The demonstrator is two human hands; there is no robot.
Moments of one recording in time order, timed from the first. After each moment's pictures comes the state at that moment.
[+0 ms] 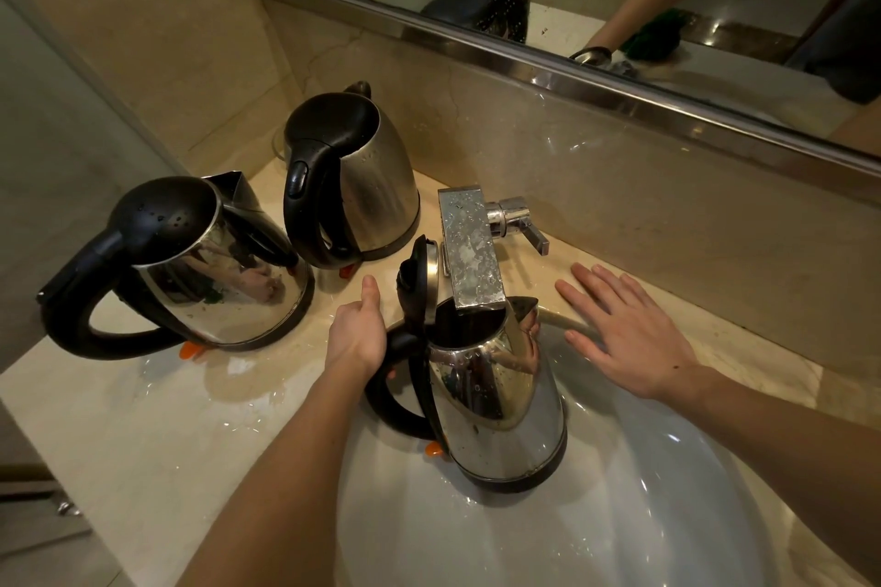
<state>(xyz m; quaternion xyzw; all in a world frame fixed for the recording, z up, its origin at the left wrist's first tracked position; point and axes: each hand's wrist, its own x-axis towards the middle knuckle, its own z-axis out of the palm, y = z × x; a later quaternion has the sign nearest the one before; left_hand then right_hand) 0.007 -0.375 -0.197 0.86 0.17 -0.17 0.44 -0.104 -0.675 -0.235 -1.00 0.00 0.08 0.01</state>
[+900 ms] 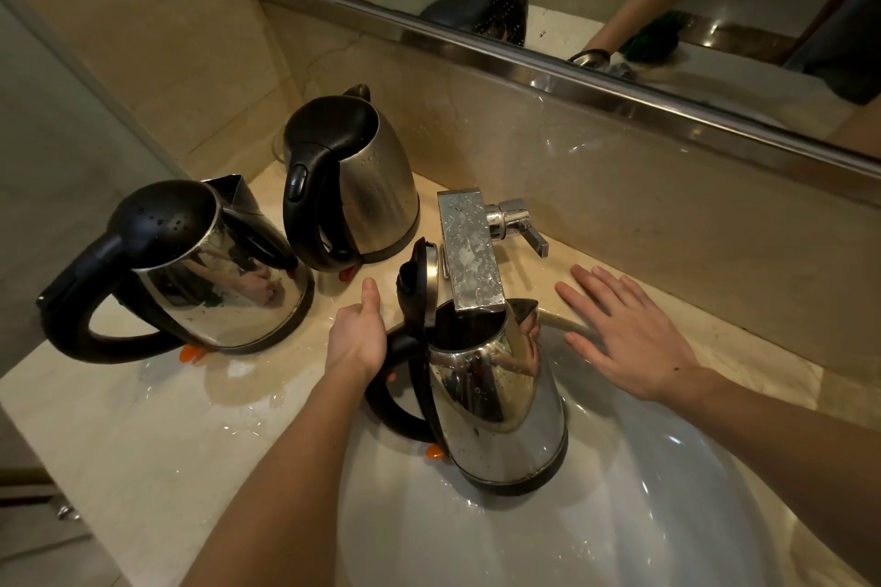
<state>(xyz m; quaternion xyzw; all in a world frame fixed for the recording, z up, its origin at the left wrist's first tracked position) 0.005 -0.378 -0.192 0.87 0.16 -0.18 0.43 -0.103 -0.676 -0.237 -1.00 -0.01 0.08 0.00</state>
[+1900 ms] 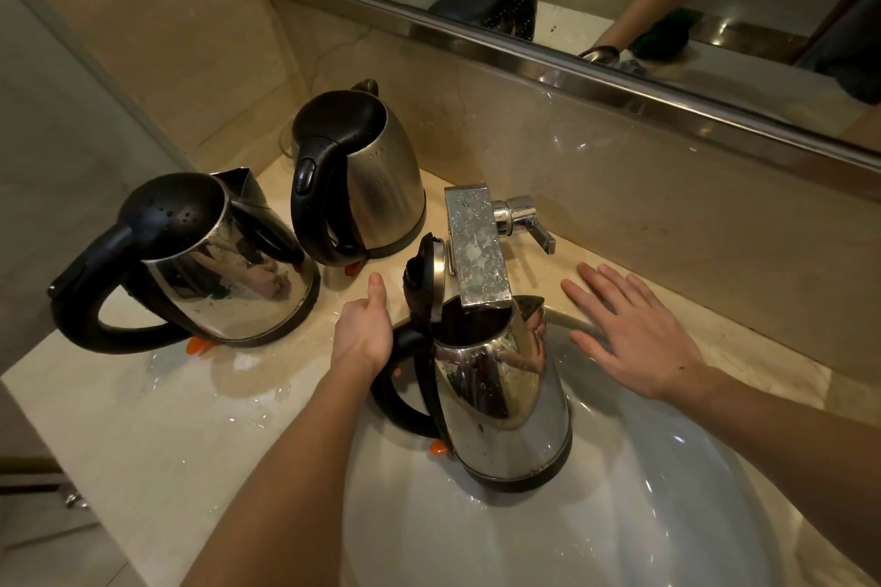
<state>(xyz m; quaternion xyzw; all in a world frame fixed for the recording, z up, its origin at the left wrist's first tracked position) 0.005 -0.378 -0.192 0.87 0.17 -0.18 0.43 -0.103 -0.674 -0.234 -1.00 0.00 0.08 0.01</state>
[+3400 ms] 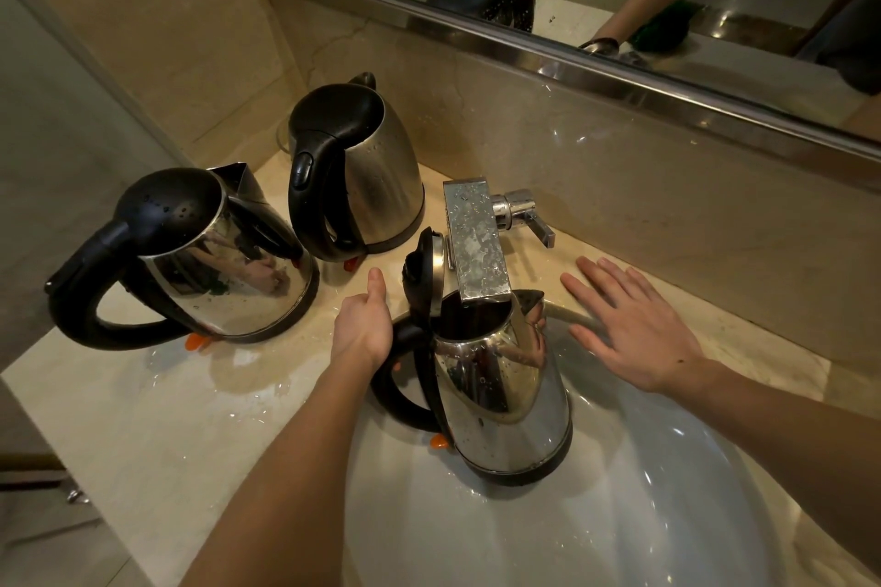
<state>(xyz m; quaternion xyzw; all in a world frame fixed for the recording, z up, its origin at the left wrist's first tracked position) 0.008 -0.377 -0.199 0.87 0.15 -0.16 0.43 -0.103 -0.674 -0.233 -1.00 -0.01 0.08 0.01</state>
